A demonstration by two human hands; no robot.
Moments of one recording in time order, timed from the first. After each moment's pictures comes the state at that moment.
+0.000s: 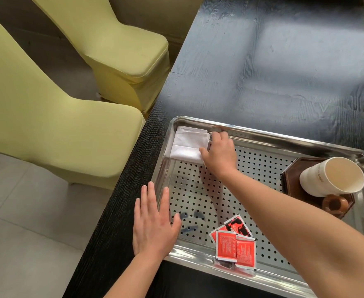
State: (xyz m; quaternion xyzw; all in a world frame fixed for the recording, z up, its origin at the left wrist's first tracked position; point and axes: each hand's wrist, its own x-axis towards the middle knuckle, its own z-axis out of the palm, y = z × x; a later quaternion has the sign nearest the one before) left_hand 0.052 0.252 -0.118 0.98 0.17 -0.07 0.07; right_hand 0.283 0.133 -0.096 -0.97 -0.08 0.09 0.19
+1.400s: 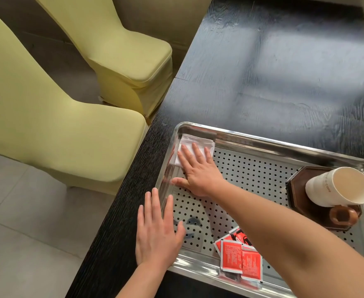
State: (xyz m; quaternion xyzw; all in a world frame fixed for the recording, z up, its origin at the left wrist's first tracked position) left_hand 0.052 0.252 -0.128 0.98 0.17 -0.05 0.07; right_hand 0.260 0.161 -0.132 -0.91 -0.39 0.16 -0.01
